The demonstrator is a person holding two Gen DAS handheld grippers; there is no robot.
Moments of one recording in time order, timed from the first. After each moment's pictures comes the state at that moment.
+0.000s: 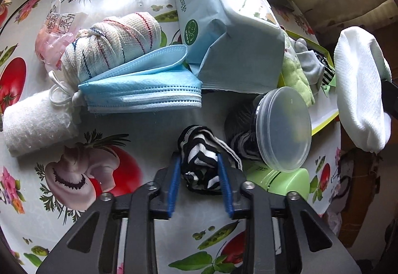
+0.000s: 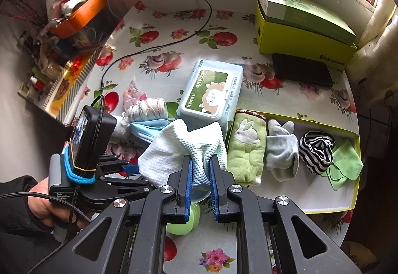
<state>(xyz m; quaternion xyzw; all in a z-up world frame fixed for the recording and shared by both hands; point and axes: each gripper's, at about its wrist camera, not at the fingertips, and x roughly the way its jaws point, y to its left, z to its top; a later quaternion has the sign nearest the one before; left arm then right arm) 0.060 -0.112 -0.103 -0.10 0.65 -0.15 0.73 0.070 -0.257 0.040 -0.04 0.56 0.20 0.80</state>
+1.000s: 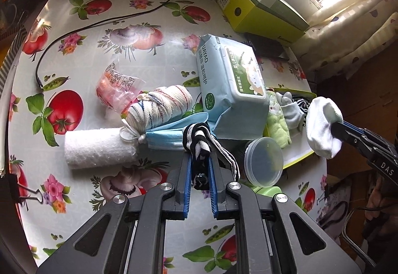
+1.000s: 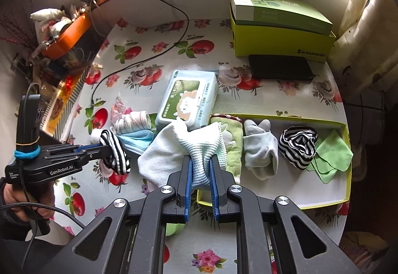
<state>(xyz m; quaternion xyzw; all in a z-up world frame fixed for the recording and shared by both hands) 0.062 -0.061 -0.024 -0.13 0.58 -0.12 0.79 0.072 -0.297 0.047 0.00 0.55 0.17 0.82</state>
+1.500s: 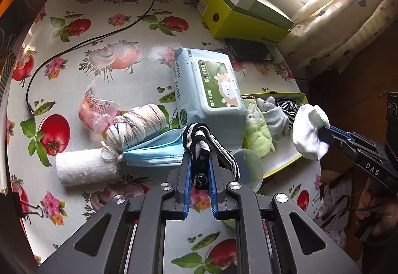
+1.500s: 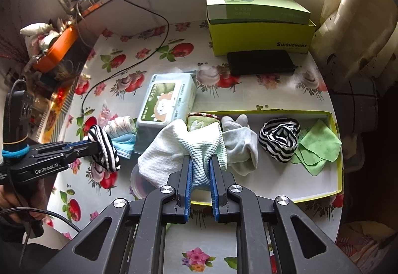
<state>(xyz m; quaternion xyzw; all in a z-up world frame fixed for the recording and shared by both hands) 0.077 -0.091 -0.002 -0.11 0.57 -0.15 0.80 0.071 -0.334 0.045 0.03 0.55 0.14 0.83</state>
